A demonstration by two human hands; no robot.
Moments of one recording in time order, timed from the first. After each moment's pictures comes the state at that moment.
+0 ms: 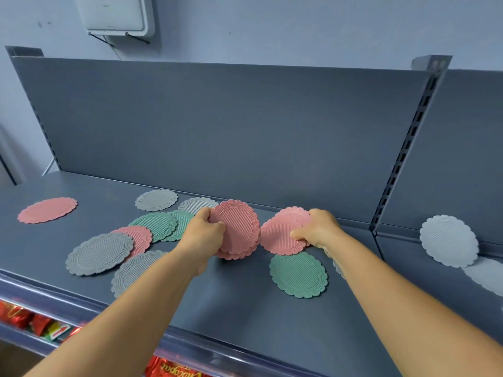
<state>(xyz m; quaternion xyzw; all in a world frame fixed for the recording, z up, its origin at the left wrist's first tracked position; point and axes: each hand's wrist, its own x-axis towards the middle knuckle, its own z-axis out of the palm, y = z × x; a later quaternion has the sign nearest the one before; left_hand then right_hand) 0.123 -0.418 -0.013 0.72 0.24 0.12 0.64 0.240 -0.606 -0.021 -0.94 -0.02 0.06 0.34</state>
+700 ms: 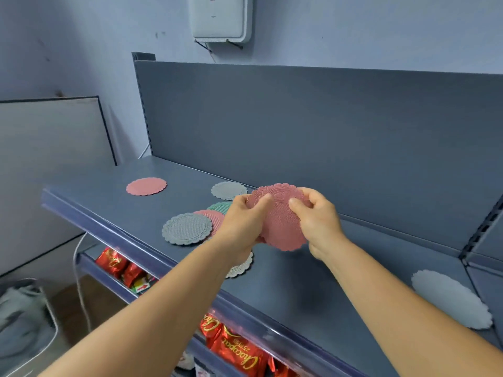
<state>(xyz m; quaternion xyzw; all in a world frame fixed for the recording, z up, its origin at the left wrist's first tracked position) 0.071 -0.396 0.015 0.62 0.22 0.17 0.73 0.164 -0.491 -0.002 -0.72 -0.17 0.06 0.67</state>
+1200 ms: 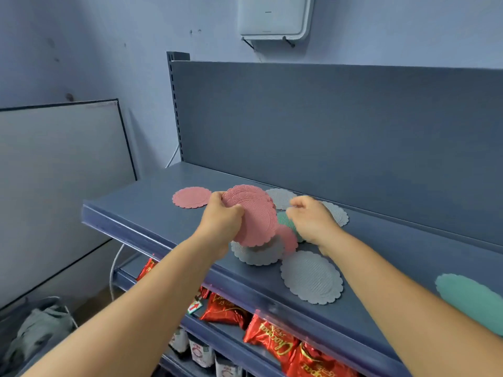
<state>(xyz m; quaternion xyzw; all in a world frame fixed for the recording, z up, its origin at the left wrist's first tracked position) 0.027 -0.211 -0.002 0.68 0.29 0.24 0.62 0.123 -0.346 0.001 -0.88 -0.19 0.10 0.43</state>
